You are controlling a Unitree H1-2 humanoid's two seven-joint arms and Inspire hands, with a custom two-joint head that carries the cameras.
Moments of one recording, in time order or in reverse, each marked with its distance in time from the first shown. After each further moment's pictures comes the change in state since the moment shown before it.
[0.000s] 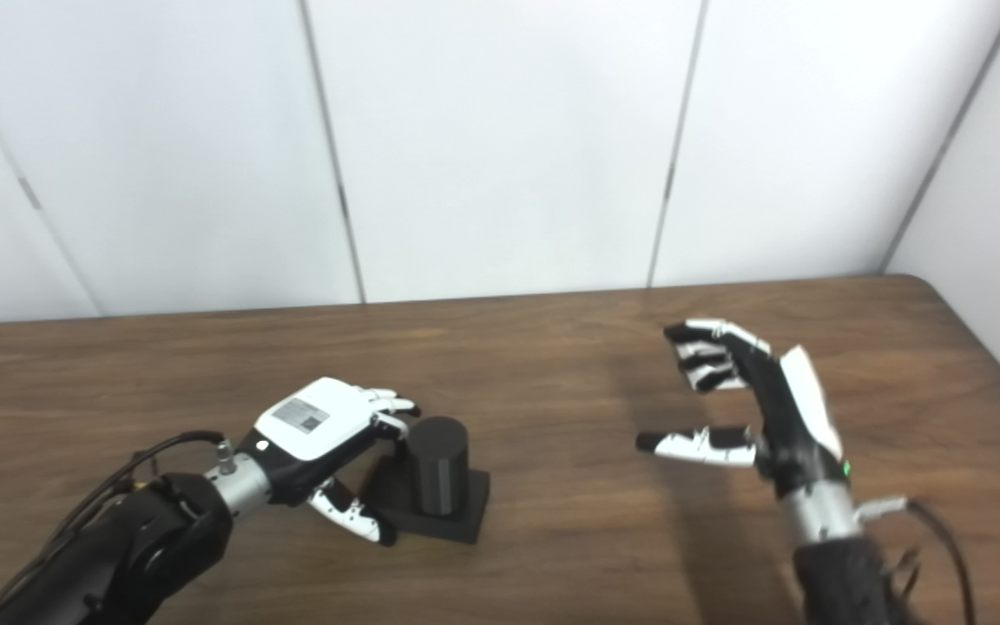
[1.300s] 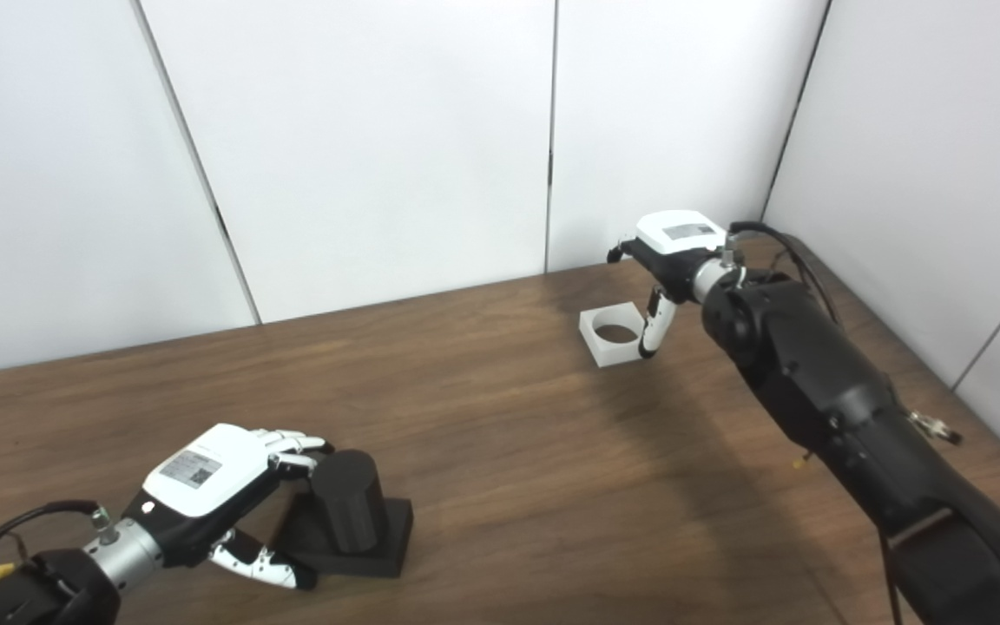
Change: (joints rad) left arm 0.069 0.033 0.073 -0.004 -0.041 -0.137 0.030; right arm -0.558 -0.341 0.402 0.559 -0.529 0.145 0.395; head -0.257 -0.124
